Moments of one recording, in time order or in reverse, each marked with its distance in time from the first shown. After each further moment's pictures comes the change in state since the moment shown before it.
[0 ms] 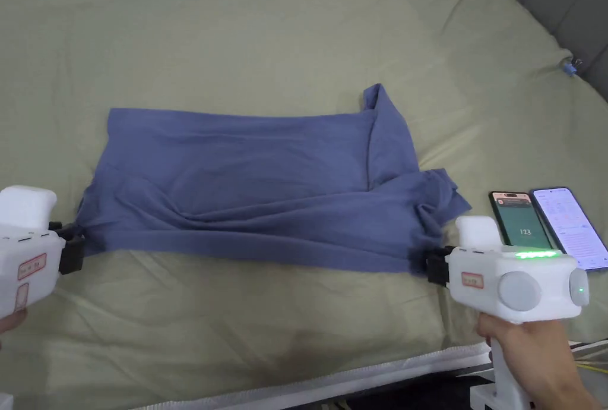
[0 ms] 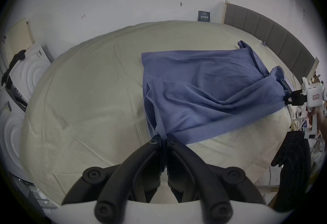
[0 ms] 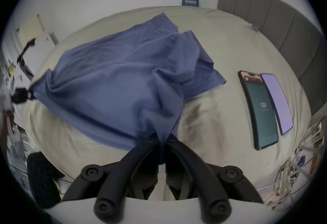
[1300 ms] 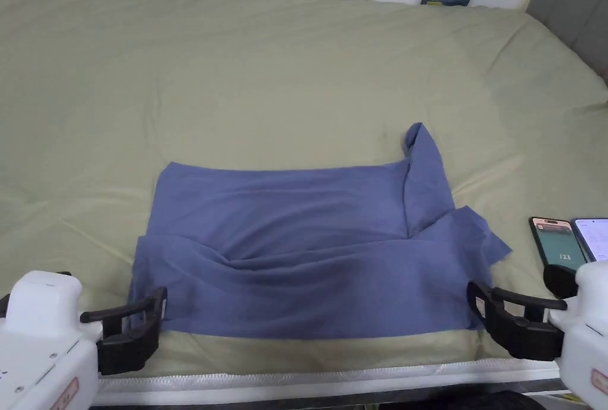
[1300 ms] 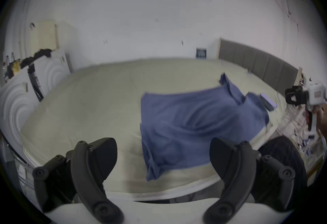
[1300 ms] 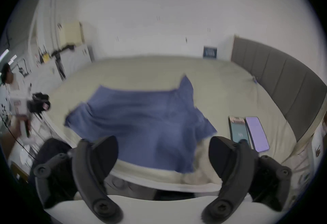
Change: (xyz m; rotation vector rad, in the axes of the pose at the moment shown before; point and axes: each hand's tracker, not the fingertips) left arm 0.061 -0.110 0.175 0.447 0.067 0.090; right arm -0.043 -0.071 0.186 0.470 0.156 0.203
